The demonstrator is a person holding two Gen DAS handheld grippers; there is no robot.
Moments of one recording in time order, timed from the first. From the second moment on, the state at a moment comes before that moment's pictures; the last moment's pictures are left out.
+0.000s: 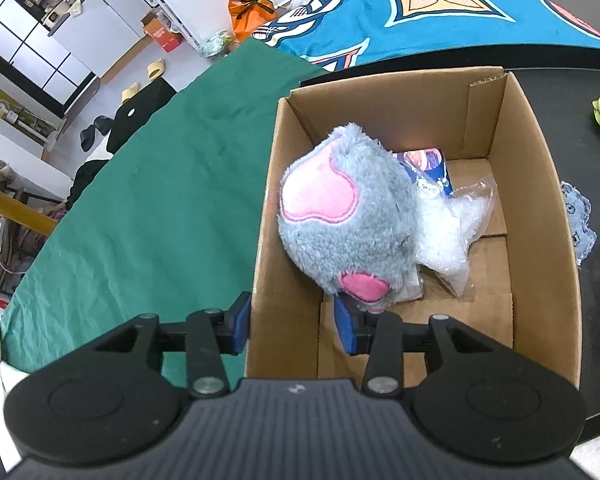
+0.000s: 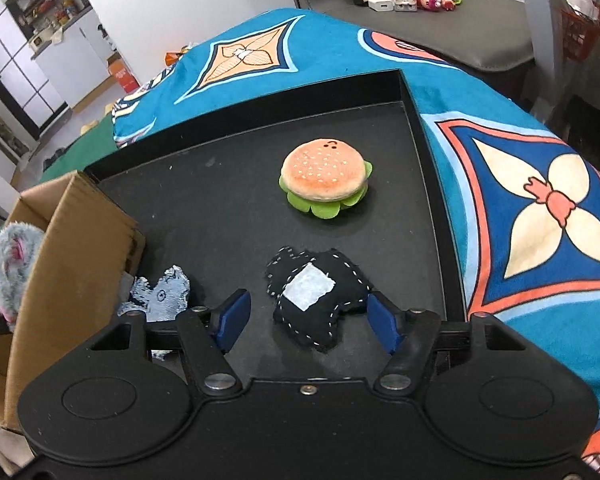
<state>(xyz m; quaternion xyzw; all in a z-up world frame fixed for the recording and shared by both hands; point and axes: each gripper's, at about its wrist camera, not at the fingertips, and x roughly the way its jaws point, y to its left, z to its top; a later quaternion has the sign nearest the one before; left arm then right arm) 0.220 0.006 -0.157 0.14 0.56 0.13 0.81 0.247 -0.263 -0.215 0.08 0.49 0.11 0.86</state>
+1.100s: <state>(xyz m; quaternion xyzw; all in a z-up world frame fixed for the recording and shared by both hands) 0.197 0.024 -0.134 0.10 0.52 0.11 0.84 0.215 -0.225 -0.153 0.04 0.46 0.12 0.88</state>
